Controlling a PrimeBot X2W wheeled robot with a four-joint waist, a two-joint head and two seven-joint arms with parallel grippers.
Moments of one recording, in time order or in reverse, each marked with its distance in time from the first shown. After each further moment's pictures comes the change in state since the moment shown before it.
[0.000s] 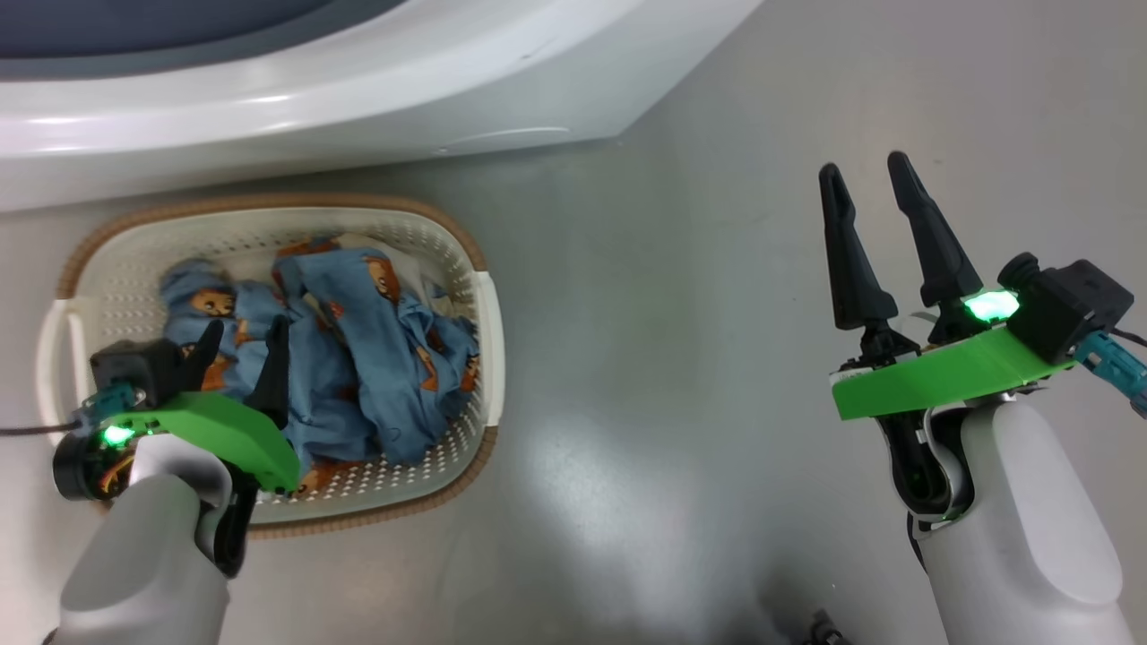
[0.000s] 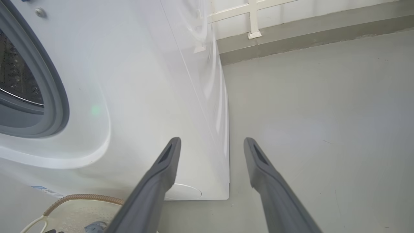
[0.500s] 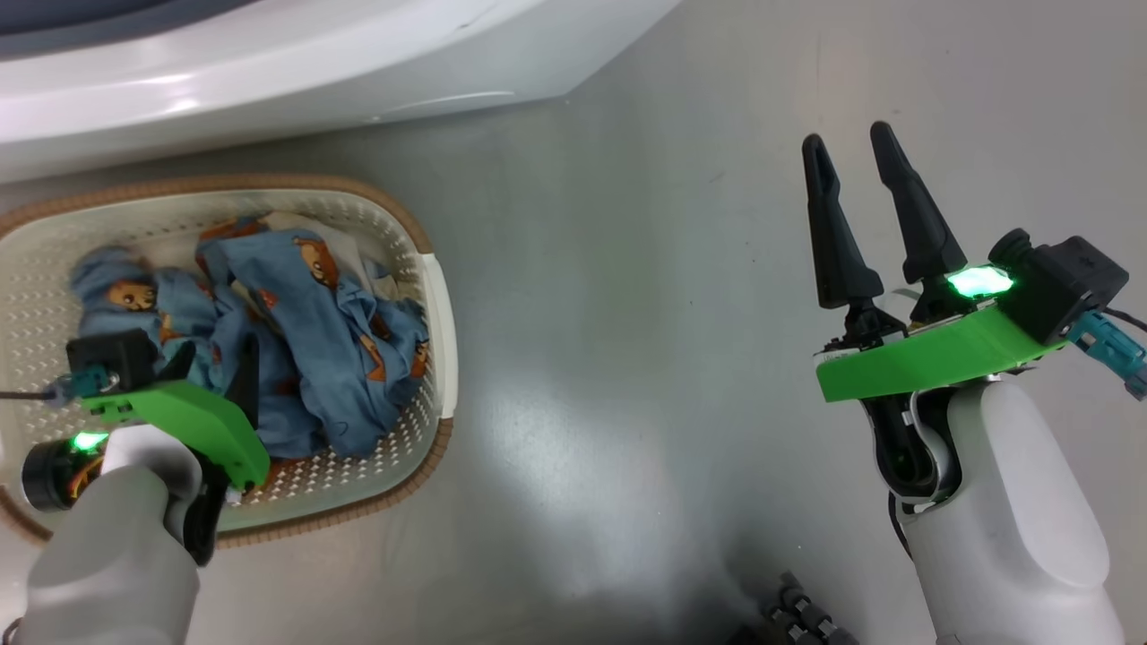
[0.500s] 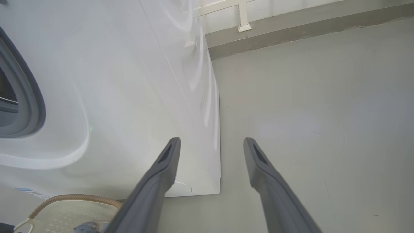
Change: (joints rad) left arm -0.100 0.032 -0.102 0.191 -0.111 0.000 0.061; right arm -0.037 0.020 0.020 -0.005 0.022 0.000 0.000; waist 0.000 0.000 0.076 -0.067
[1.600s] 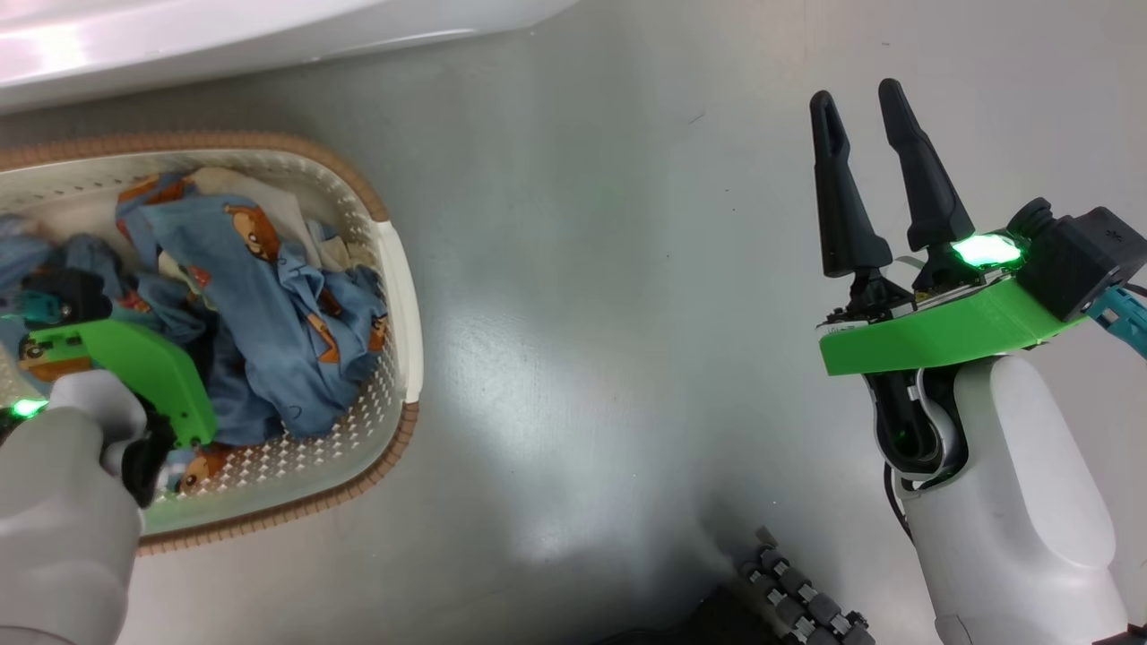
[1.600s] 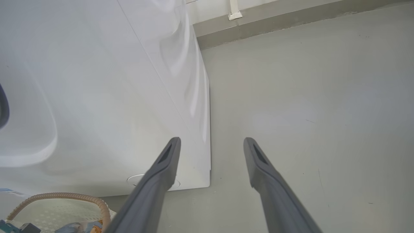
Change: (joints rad) left arm -0.175 0.057 -0.137 0.156 -0.121 0.000 0.281; right arm -0.043 0.005 0.006 -0.030 0.042 0.000 0.000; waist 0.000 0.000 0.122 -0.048
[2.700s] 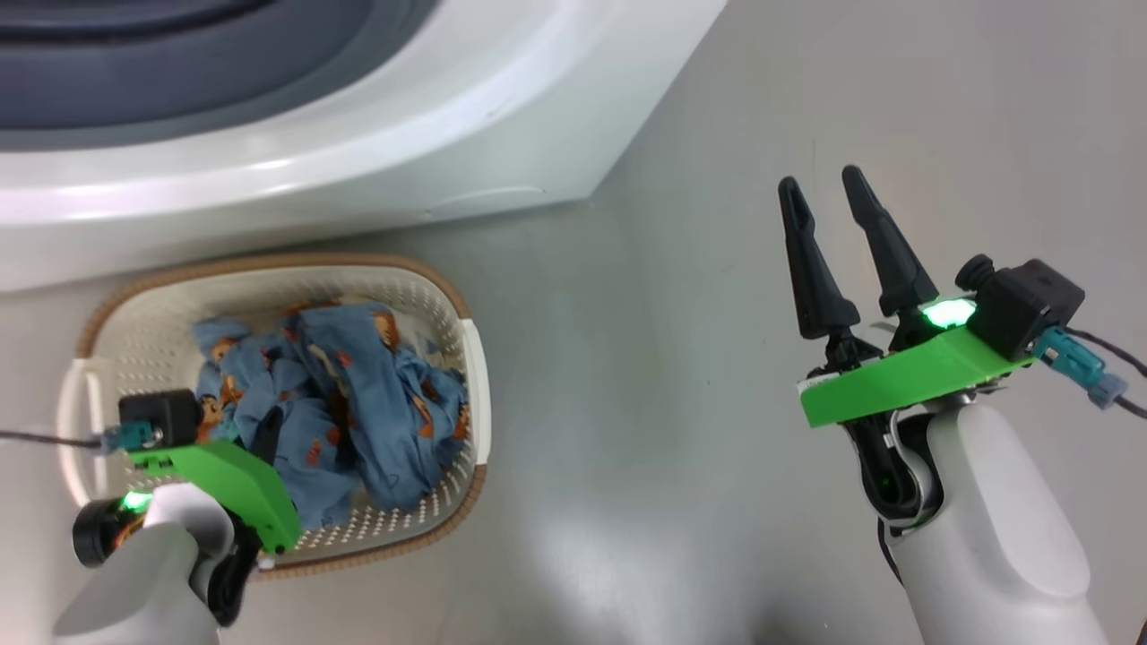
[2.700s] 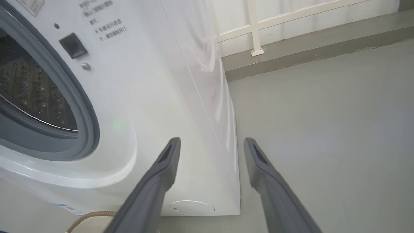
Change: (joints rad) left arm 0.250 -0.004 -0.187 -0.220 -0.216 0.000 -0.244; right arm 0.060 -0.009 0.026 0.102 -0.010 0.000 0.000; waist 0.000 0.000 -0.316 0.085
